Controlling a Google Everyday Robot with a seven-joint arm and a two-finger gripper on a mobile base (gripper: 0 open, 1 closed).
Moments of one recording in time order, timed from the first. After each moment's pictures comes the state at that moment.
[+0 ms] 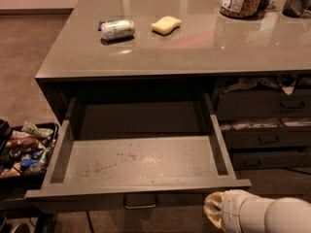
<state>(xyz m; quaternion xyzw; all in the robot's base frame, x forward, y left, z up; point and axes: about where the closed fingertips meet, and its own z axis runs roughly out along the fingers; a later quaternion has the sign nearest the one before) 0.331 -0.150 0.657 -0.65 0.70 -0.03 0.28</state>
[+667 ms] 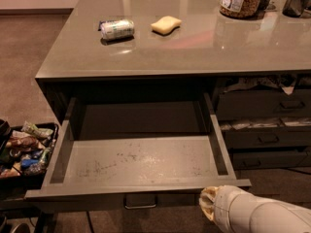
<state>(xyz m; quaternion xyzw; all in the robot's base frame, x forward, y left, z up) 0.351 -0.145 0.649 -0.63 0.72 -0.06 0.30</state>
